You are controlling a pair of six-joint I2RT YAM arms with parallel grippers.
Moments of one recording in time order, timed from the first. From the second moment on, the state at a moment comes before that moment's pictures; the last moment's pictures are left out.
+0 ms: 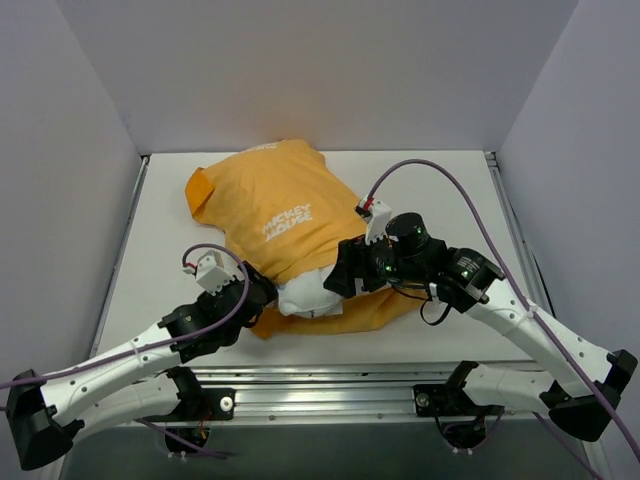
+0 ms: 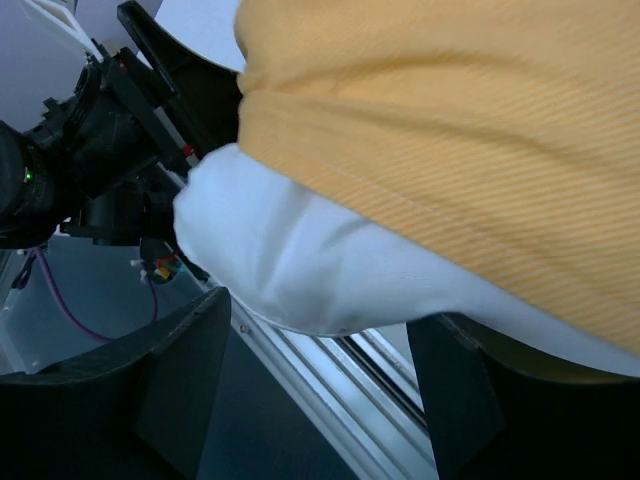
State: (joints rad) left arm -0.98 0.91 0.66 -0.58 -0.76 -1.35; right arm 0.82 1.09 1.13 -0.61 -0.21 0.51
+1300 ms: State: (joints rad) left arm -0.58 1.35 1.07 -0.32 -0.34 -0.81; right arm 0.80 1.24 0.76 -0.22 -0.18 0.57
